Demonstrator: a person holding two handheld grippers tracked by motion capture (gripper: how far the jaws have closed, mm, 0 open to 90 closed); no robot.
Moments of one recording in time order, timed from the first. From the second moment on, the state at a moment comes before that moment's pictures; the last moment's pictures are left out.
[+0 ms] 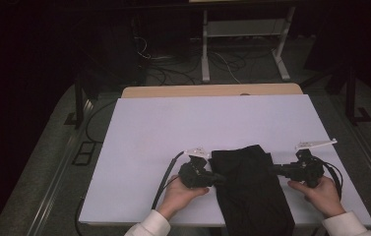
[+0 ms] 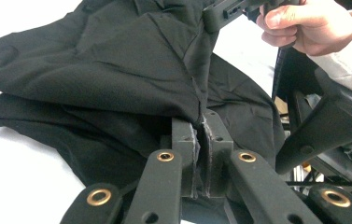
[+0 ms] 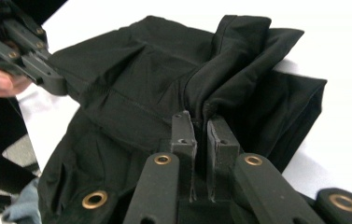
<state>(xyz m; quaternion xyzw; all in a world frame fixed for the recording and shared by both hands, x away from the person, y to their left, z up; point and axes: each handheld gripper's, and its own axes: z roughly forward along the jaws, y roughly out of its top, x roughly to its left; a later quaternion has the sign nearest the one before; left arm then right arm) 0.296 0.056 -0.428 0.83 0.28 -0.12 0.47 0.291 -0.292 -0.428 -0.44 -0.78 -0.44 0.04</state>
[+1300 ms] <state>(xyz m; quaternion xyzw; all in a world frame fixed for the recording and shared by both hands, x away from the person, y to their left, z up) 0.287 0.047 -0.447 0.84 0.28 -0.16 0.44 0.279 -0.297 -0.431 -0.45 -0.79 -0.40 0.03</state>
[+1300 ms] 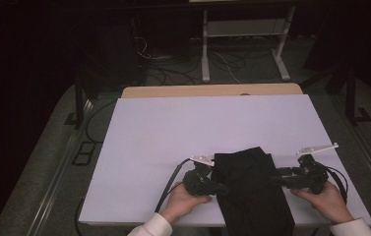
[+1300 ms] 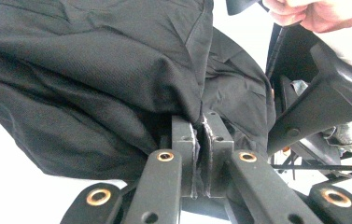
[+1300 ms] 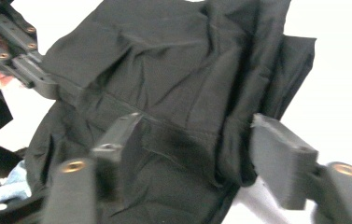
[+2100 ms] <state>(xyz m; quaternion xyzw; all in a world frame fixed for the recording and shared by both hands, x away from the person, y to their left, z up) 0.289 0.048 -0.447 0.84 0.28 -0.16 0.44 0.323 -0.293 -0.415 -0.45 -0.78 -0.44 0.00</state>
